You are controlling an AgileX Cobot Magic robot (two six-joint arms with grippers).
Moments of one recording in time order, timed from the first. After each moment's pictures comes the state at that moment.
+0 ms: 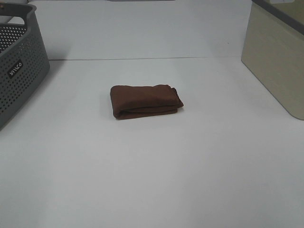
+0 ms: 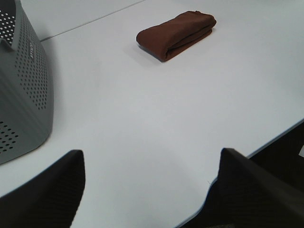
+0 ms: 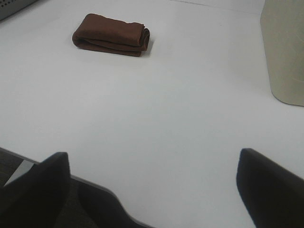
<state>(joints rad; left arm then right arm) -0.31 0.00 -0.50 -0.12 1.06 0.20 0.28 0.00 -0.51 0.08 1.07 -0.11</state>
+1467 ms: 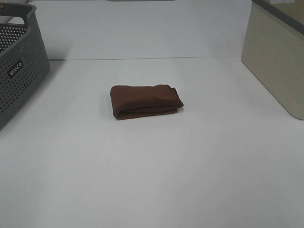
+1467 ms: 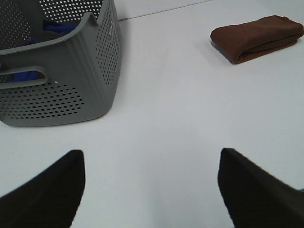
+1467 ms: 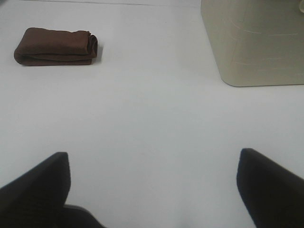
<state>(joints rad) 0.01 0.00 -0.50 -0.13 1.06 0.21 0.04 0.00 -0.50 0.08 1.07 -0.11</state>
